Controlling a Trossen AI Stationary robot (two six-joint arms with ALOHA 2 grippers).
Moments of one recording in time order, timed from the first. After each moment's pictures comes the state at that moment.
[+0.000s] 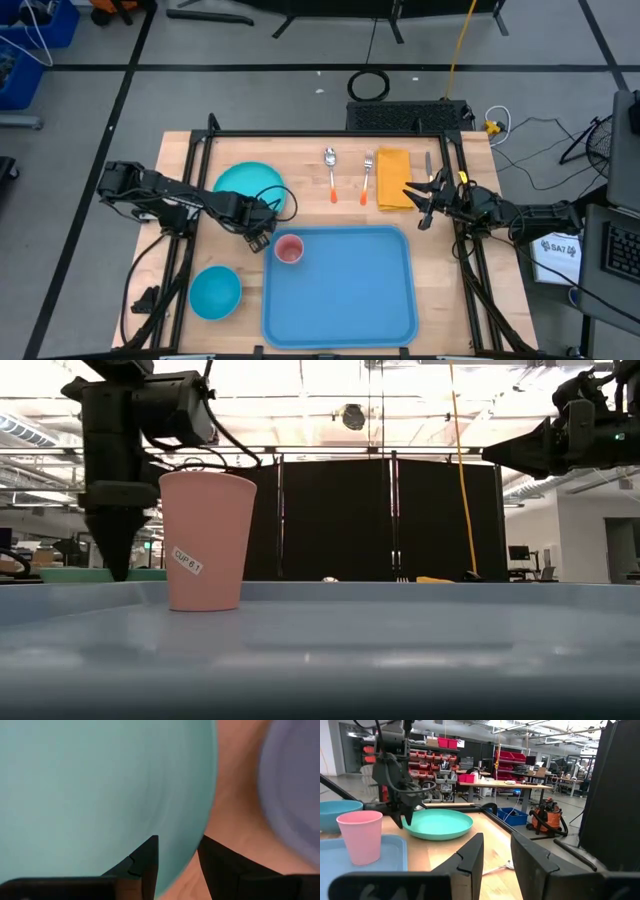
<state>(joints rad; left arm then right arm) -0.08 1.46 0.78 -0.85 -0.11 -0.72 0.00 0.06 0.02 0.13 0.39 -0.12</state>
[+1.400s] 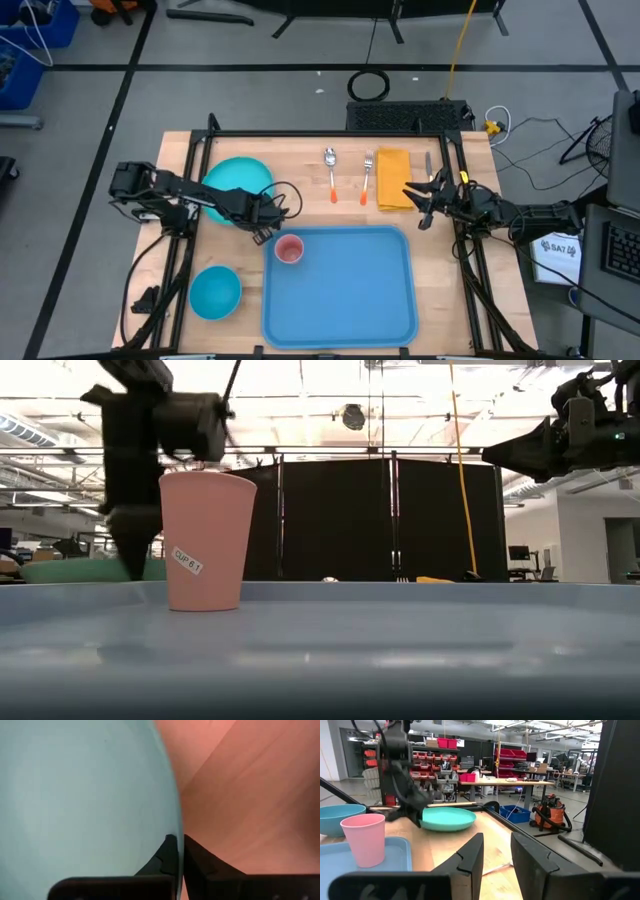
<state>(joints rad) -0.04 1.54 0.85 -0.89 -0.25 -0.67 0.00 0.06 0.02 0.12 0.39 -0.07</state>
